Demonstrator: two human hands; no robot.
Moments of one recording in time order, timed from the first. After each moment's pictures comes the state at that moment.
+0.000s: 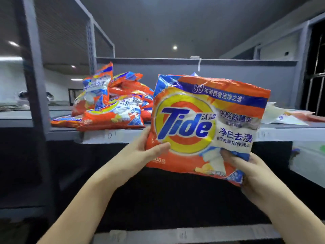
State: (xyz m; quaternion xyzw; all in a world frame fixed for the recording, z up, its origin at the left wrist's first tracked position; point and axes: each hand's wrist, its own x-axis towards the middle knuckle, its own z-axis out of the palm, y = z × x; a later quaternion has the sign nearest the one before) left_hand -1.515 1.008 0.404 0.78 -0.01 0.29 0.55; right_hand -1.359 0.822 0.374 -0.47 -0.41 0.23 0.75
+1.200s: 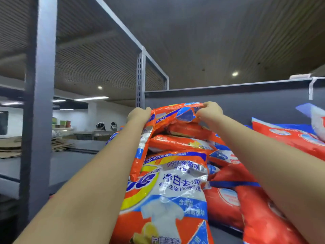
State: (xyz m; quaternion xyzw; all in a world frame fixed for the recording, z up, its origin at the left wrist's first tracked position) left_hand -1.384 1.388 0.603 0.68 0.50 0.50 0.19; right_hand -1.202 1.304 0.605 -0.67 -0.45 -0.01 0.59
